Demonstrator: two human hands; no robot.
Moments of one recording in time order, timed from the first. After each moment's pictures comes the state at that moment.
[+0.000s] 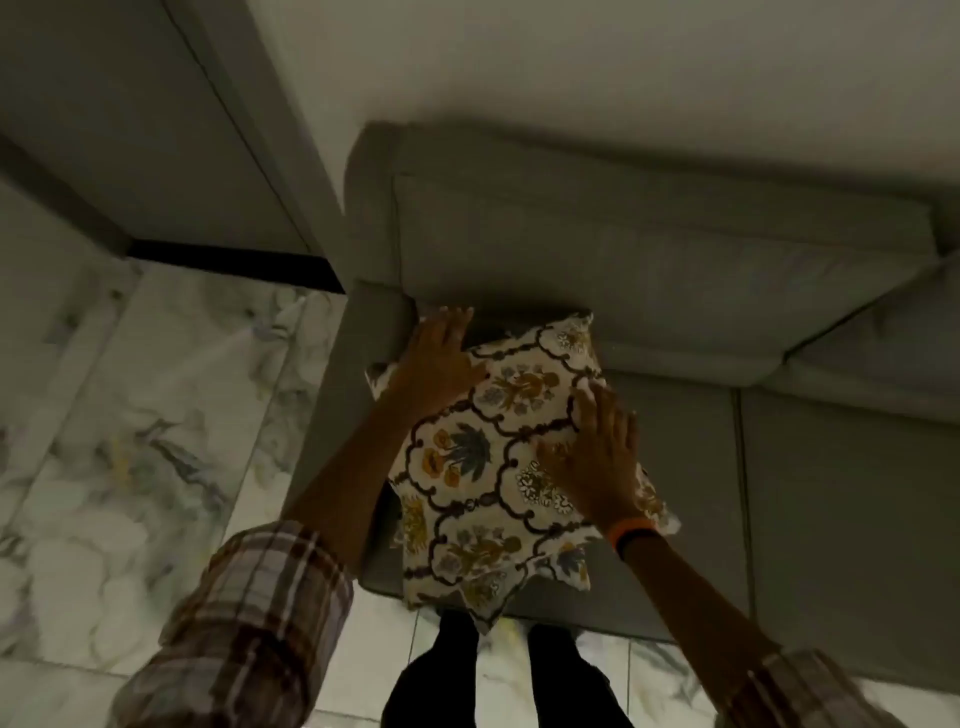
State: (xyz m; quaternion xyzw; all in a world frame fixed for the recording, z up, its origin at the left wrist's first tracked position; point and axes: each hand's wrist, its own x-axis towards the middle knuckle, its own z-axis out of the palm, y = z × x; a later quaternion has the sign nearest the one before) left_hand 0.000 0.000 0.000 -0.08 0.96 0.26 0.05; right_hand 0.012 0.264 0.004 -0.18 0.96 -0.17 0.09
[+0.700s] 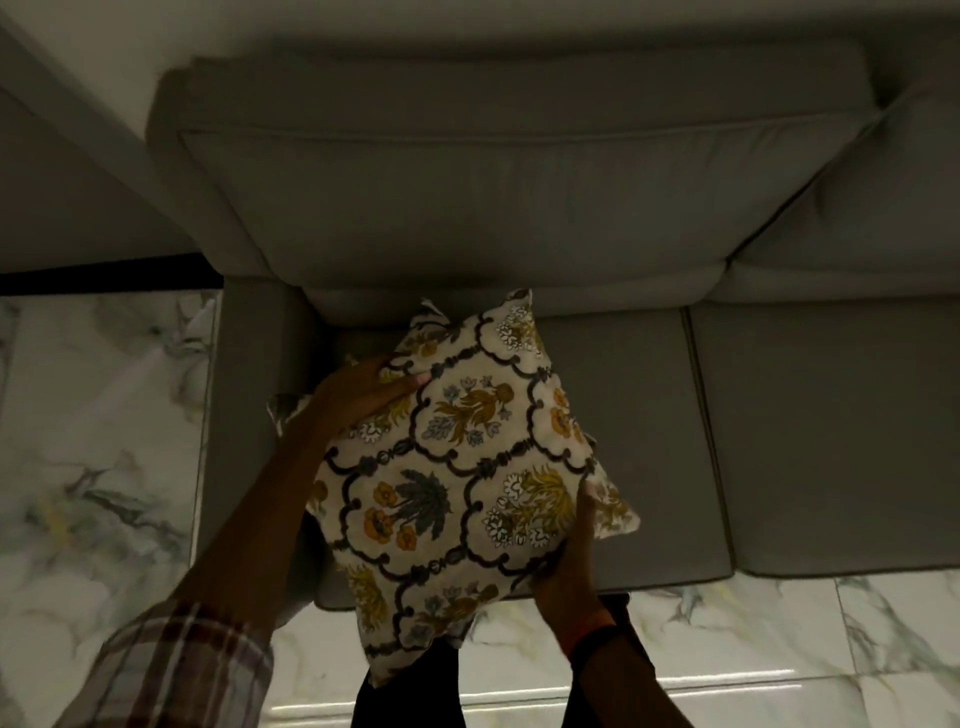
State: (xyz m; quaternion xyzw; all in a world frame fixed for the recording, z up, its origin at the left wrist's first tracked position) left_hand -0.040 0.054 -0.041 -0.23 0.84 0.36 0.33; right_hand 0.085 0.340 -0.058 0.46 0.38 -0.77 0.21
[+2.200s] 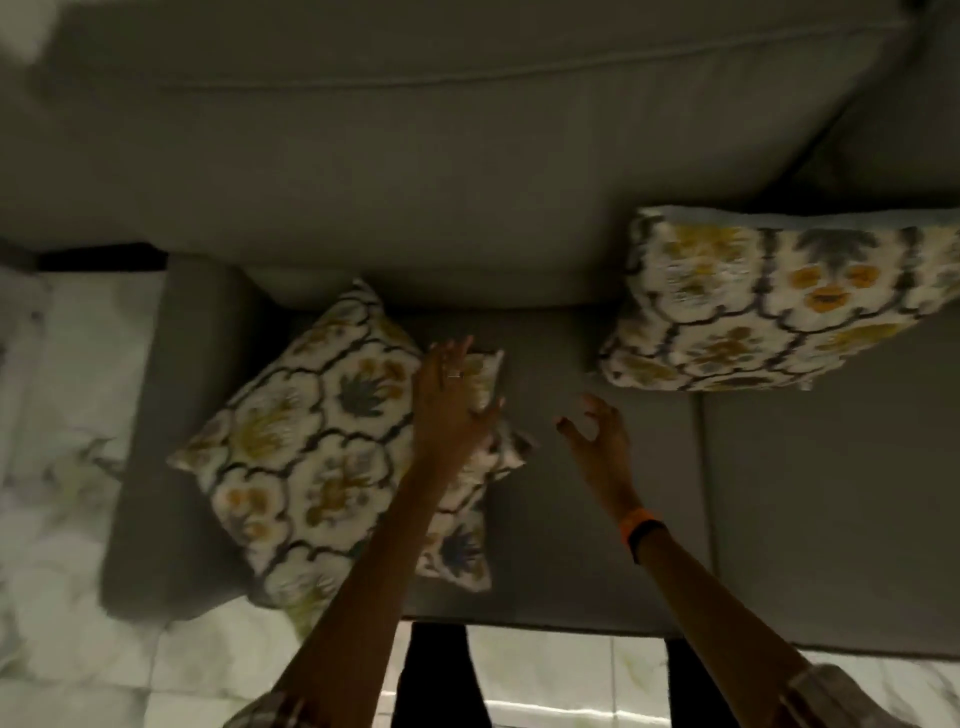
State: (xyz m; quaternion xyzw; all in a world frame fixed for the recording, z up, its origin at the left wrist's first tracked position) left_hand -0.052 0.279 -0.147 -0.20 0.93 0.31 -0.02; right_hand -0.082 0.480 -0.188 0.12 0.82 -0.51 0.23
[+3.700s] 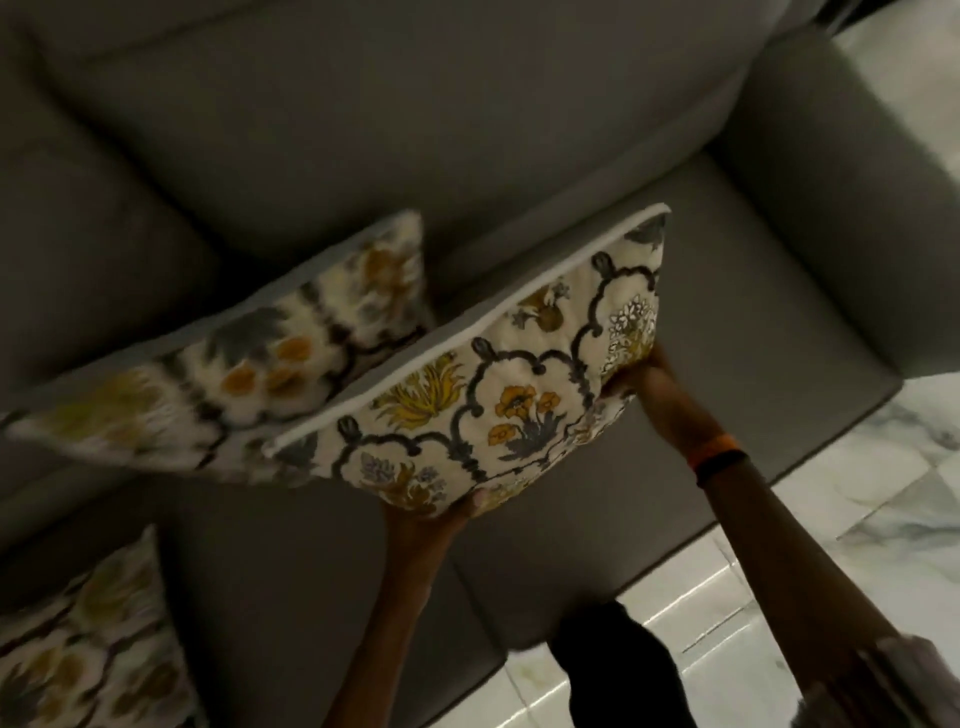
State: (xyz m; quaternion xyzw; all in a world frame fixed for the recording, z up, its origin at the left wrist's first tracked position) left_hand -0.146 0.703 -0.163 -0.15 0.69 0.69 0.18; right_hand -0.223 1.000 -0.148 0.26 0.70 -0.64 0.14
